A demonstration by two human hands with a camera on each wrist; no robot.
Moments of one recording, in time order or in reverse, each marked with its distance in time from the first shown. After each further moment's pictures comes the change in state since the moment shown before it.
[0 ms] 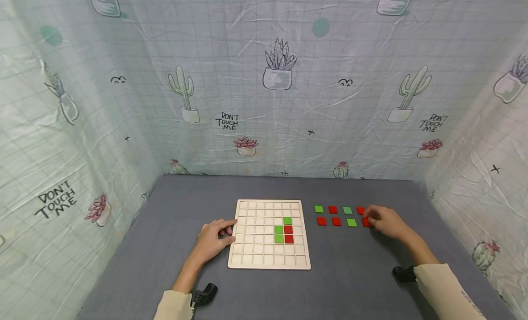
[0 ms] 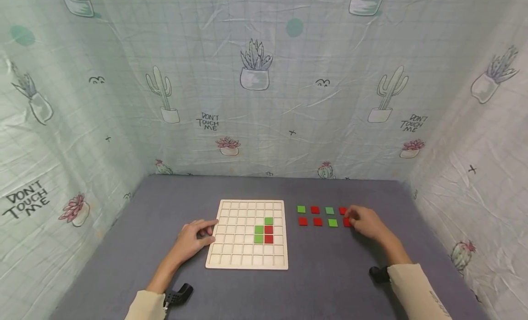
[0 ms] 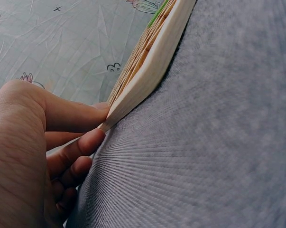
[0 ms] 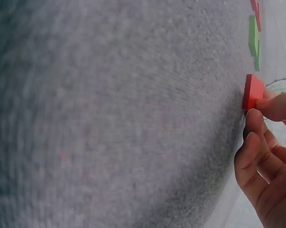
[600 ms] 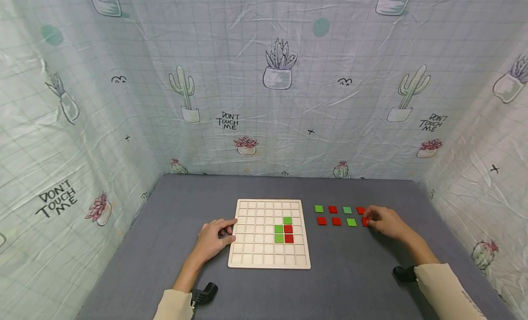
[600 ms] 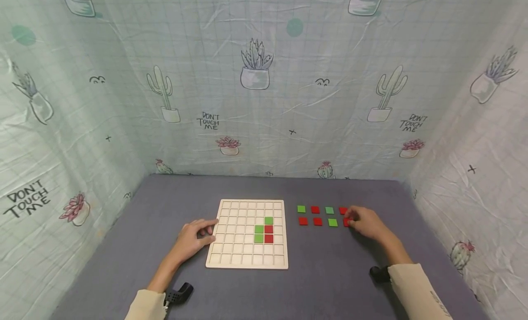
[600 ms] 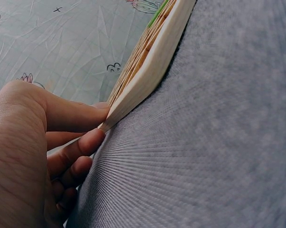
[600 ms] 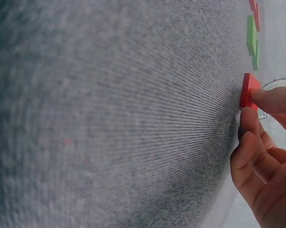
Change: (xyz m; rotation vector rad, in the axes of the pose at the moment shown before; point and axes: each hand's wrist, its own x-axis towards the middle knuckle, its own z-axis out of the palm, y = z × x) left_hand 0.000 -0.001 0.001 0.007 0.011 0.014; right_hand -0.003 -0.001 0.001 0.015 -0.006 0.011
